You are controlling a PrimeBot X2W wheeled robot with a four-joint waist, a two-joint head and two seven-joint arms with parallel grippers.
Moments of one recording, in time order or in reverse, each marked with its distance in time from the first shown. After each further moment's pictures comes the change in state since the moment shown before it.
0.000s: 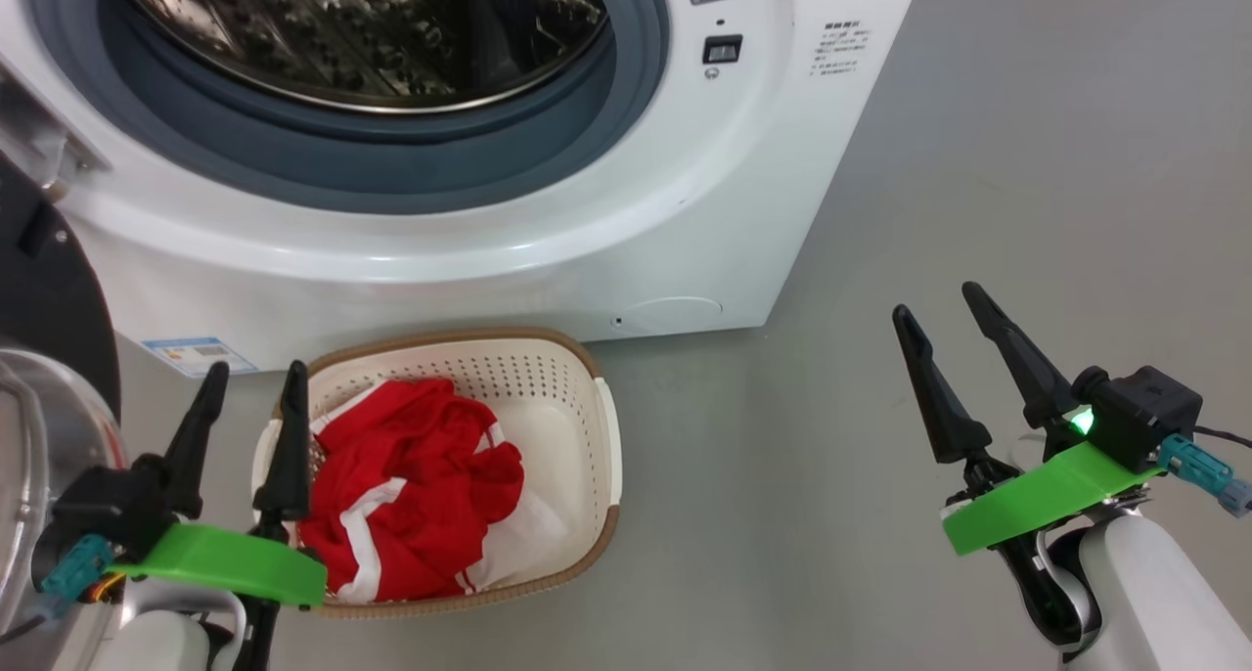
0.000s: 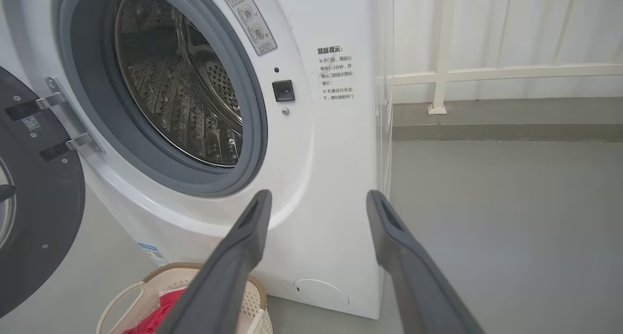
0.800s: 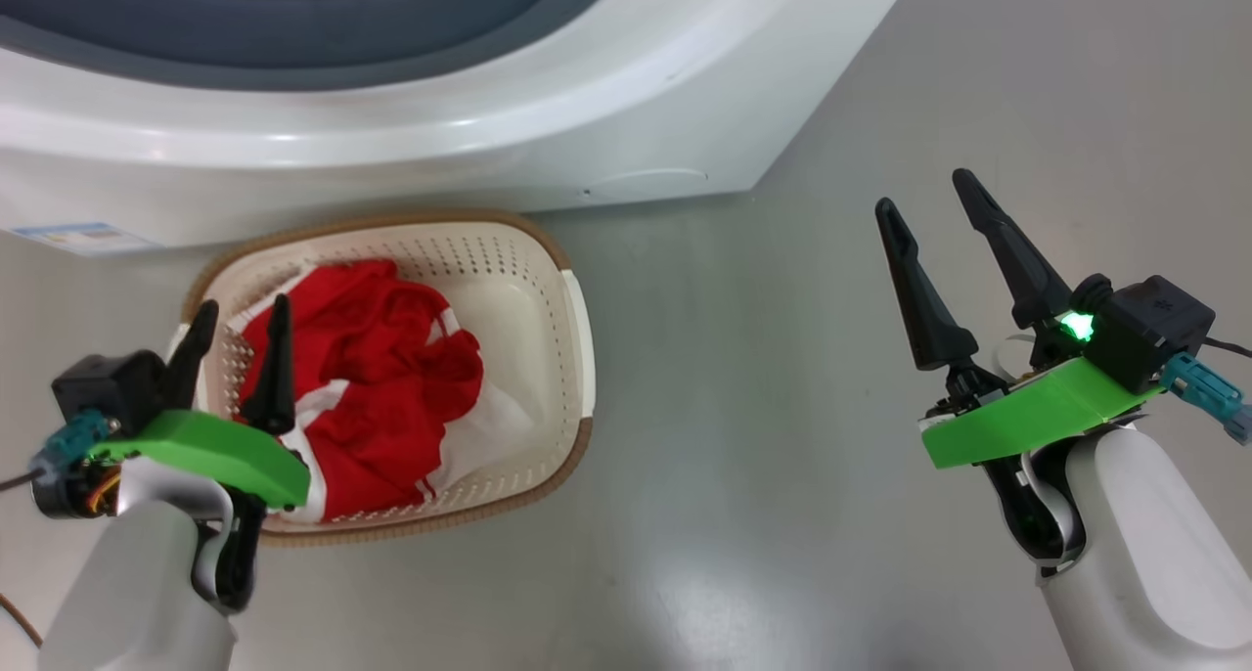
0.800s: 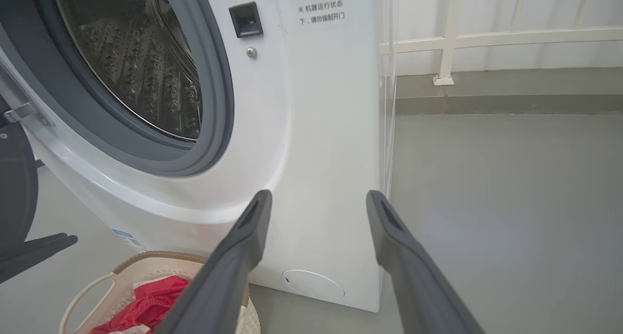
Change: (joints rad) left arm -0.312 -0.026 -0.042 0.434 -0.049 -0.071 0.006; right arm -0.144 0.036 -0.001 -0.030 -0.042 0.000 0.000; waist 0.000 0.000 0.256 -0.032
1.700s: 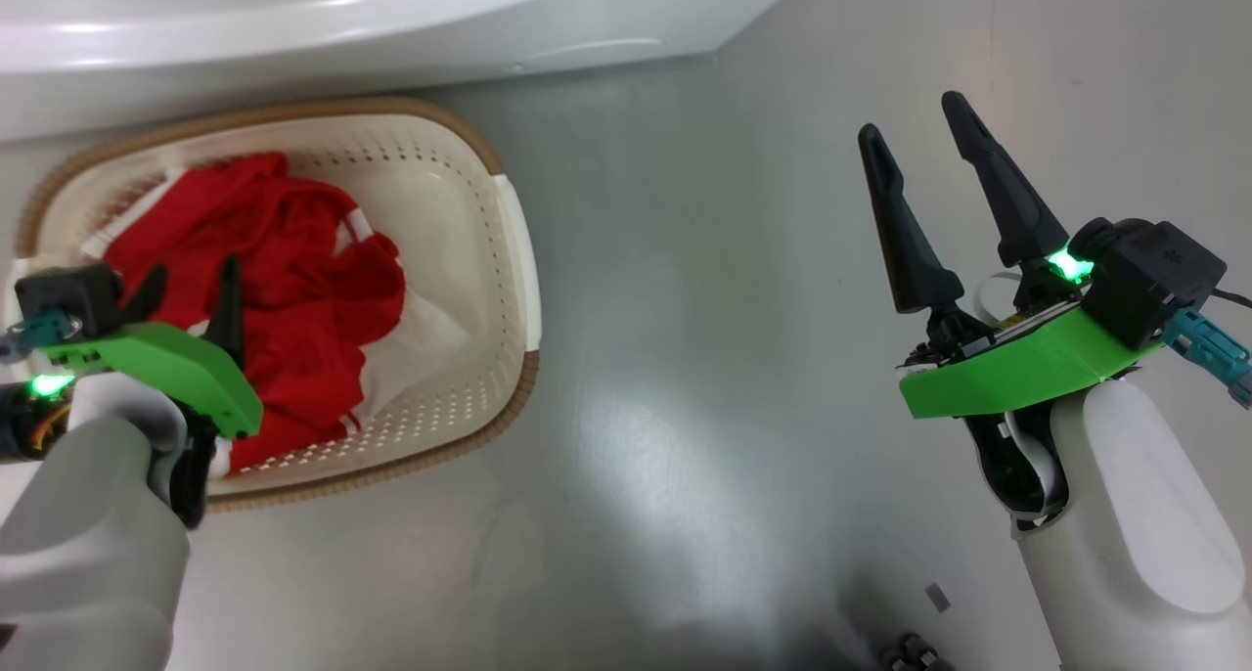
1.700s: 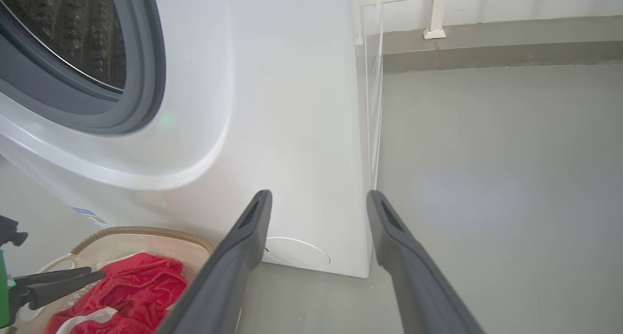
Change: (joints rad) left arm -0.309 0.013 -0.136 0.450 -0.063 -0.025 0.009; right arm -0.079 0.052 -0.009 -0.037 -0.026 0.000 0.000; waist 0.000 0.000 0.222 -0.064
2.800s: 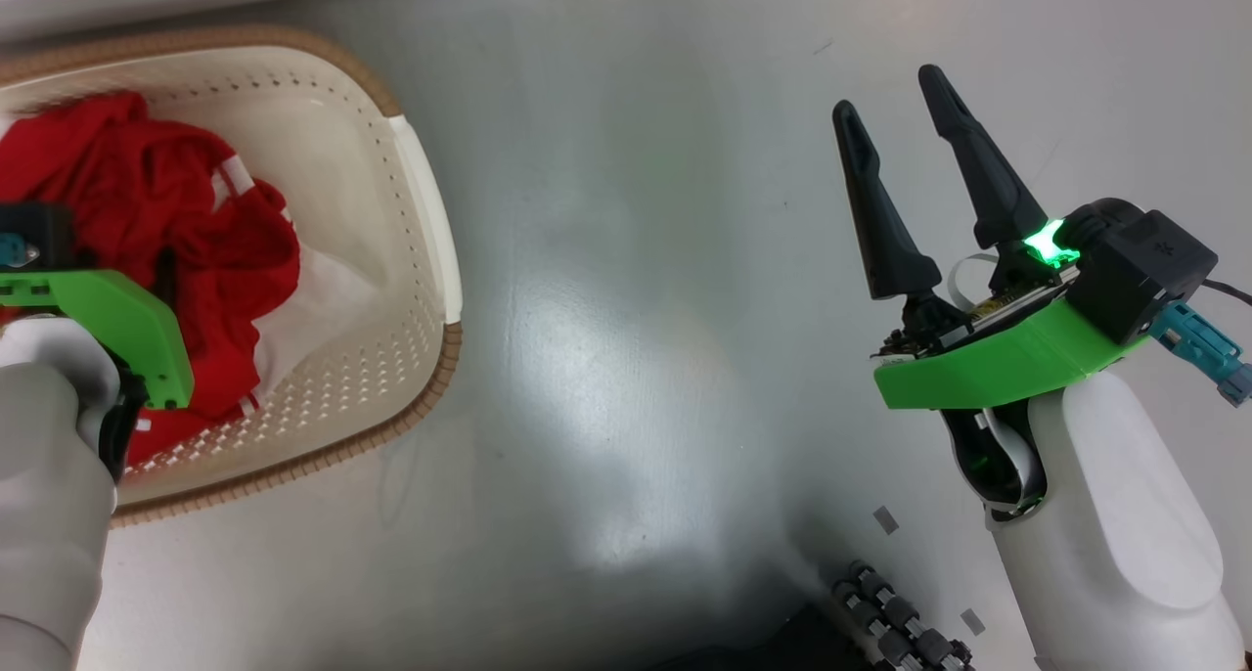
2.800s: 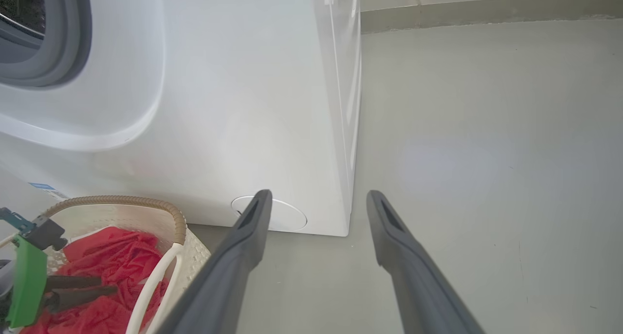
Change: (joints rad) left arm -0.175 0.058 -0.148 0.181 0.046 0.009 0.164; right arm -0.021 0.045 0.008 -0.030 -0.010 0.000 -0.007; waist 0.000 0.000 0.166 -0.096
